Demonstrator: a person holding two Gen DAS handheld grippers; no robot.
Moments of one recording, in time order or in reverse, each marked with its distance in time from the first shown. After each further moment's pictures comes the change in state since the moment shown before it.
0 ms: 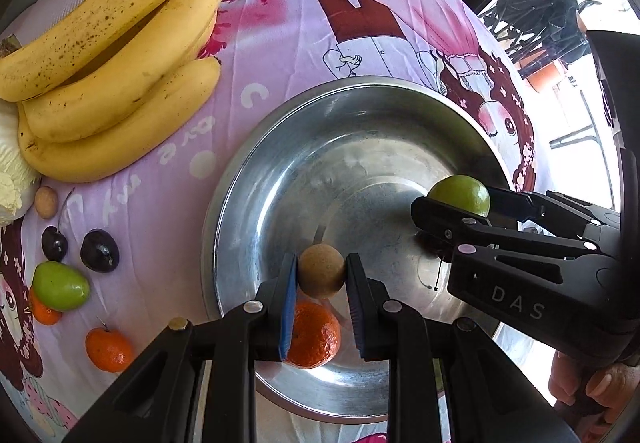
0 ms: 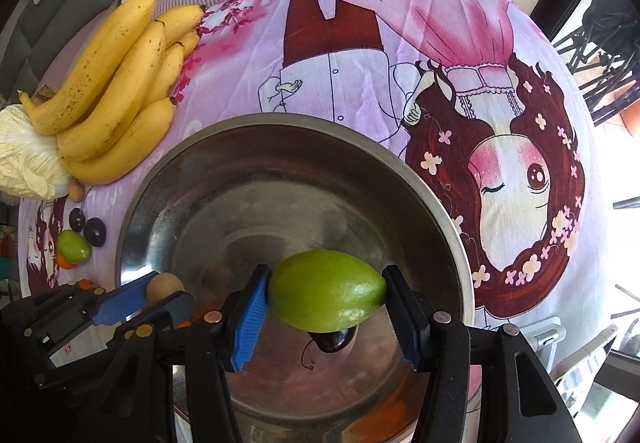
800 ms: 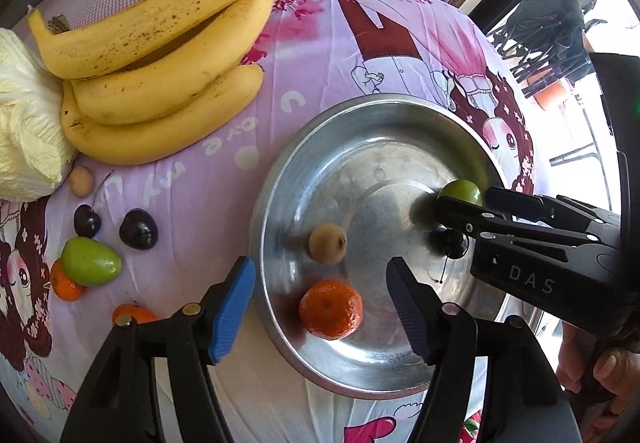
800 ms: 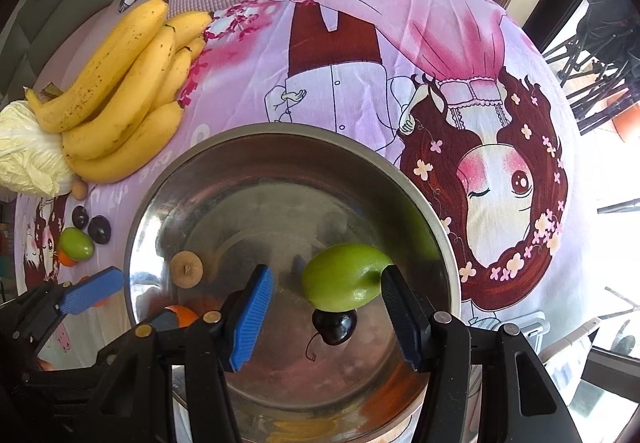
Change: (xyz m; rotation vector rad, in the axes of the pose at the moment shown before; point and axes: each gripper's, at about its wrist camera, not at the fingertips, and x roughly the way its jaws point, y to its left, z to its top) left arm -0.028 0.020 -0.011 -0.055 -0.040 0.013; right arm -0.020 0.000 -0.002 -0.019 -0.009 -0.034
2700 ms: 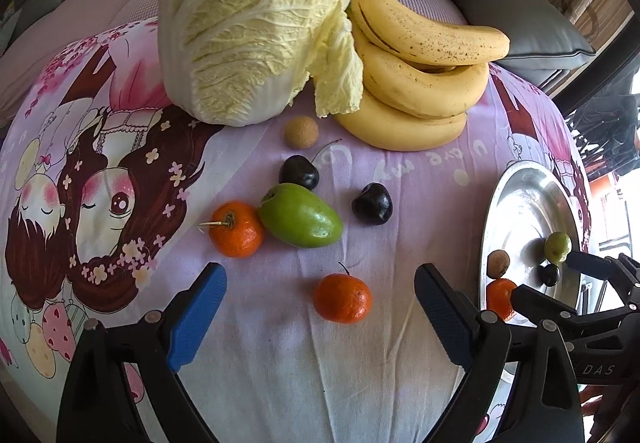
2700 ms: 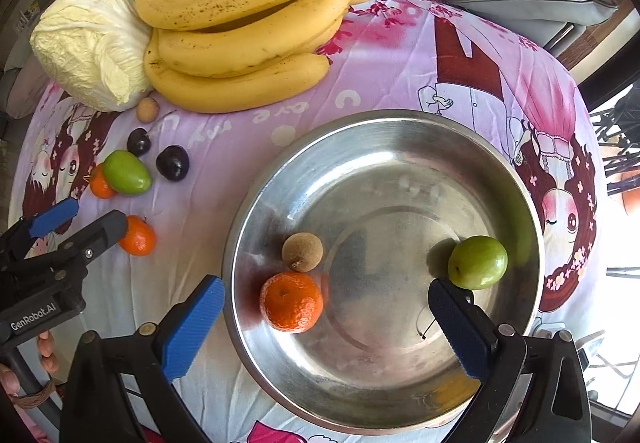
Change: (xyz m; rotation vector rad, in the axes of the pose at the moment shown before) left arm -0.051 0.153 -0.070 -0.275 -0.176 0.123; right arm 0.003 0.150 -0.038 -0.256 0.003 -0.036
